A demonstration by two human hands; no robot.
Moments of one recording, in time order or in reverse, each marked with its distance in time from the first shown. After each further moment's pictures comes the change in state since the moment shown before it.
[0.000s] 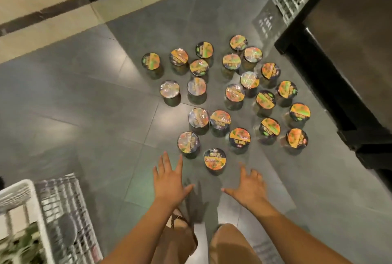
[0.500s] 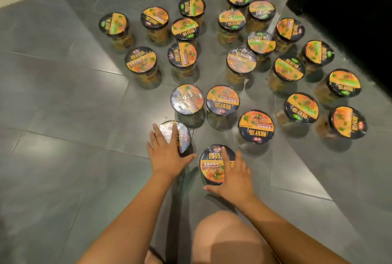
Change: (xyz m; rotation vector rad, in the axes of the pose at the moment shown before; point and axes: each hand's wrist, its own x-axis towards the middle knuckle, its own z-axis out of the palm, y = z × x) left_hand 0.264 0.023 0.230 -0.155 0.303 -0.038; right_hand 0.264 -0.011 0.225 0.070 0.233 -0.199
